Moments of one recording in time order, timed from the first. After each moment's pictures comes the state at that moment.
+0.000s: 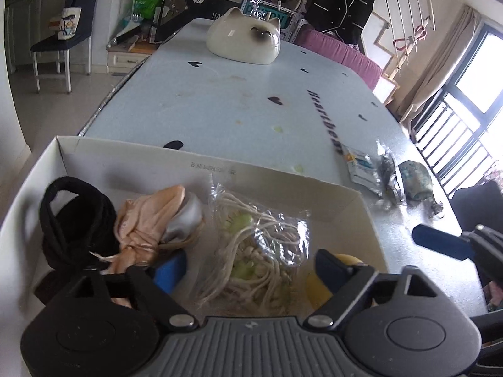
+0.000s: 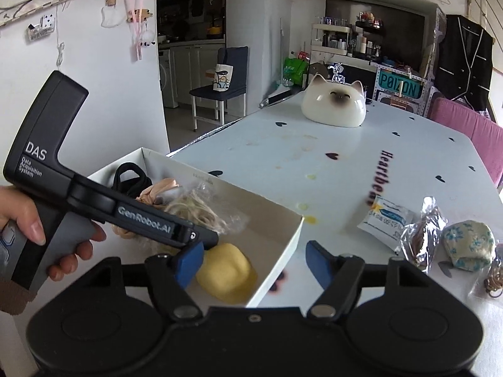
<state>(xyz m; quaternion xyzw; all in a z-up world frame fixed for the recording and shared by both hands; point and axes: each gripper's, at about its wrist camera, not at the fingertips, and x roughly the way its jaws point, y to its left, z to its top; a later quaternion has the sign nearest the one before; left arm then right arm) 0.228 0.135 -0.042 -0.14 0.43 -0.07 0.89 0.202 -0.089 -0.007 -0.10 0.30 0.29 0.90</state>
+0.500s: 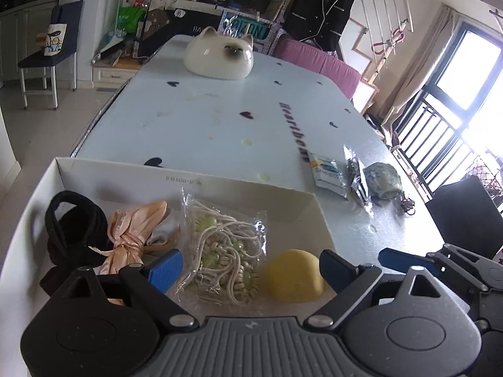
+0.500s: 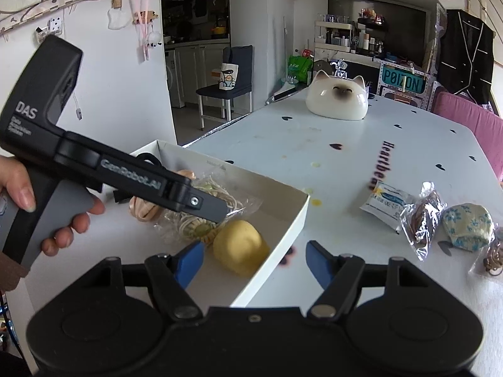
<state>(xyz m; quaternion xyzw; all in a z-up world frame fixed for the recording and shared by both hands) 0.200 0.121 -0.012 -0.13 0.40 -0.10 0.90 0.175 -0.102 -0.005 -0.09 0.31 0.30 0.90</state>
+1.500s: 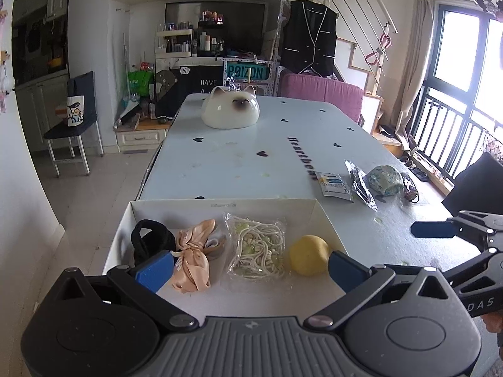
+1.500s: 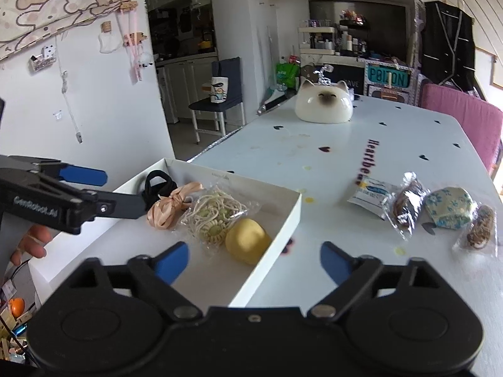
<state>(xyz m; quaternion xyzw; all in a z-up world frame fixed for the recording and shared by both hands) 0.106 0.124 0.039 -0.02 0.33 -0.05 0.94 0.140 -0.127 0.020 -0.05 0.31 0.28 0.91</state>
